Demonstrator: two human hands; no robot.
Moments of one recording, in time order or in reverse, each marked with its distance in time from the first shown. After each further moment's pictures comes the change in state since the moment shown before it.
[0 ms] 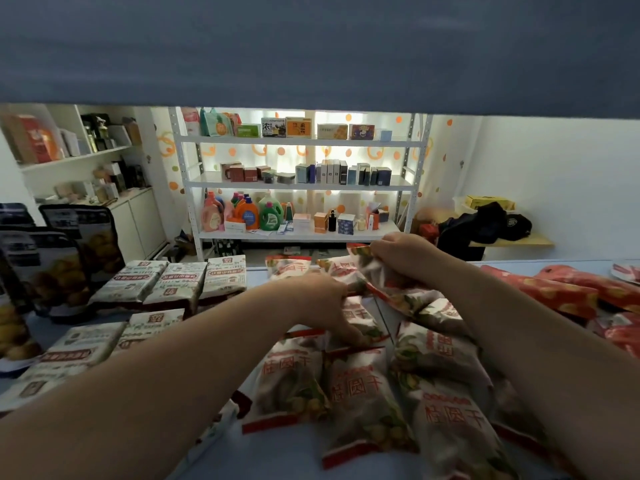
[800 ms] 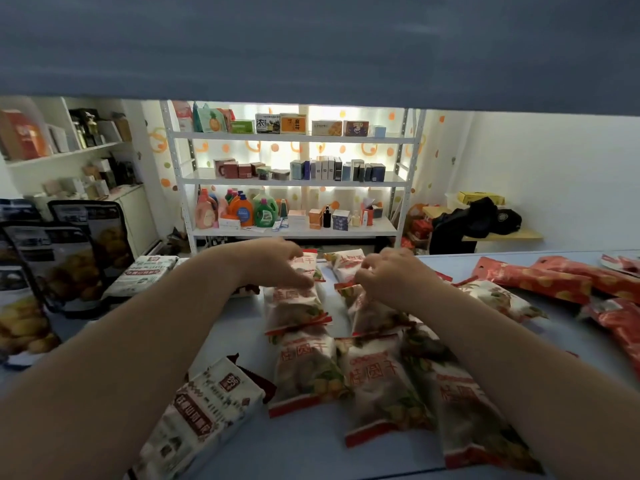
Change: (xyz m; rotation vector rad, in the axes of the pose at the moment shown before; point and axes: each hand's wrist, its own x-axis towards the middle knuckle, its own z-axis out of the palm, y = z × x) left_hand -0.030 -0.090 -0.029 -0.183 0.051 -0.116; right_hand -0.031 -0.007 0.051 -0.552 0.128 -0.240
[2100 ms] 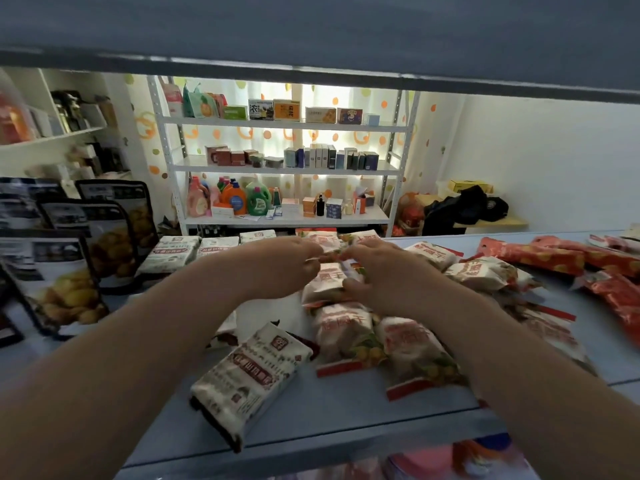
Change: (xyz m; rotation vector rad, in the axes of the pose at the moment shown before) left_hand -0.091 -0.004 0.012 0.035 0.155 0.213; right_hand -0.065 -0.094 -0.034 0.120 0.027 -0.112
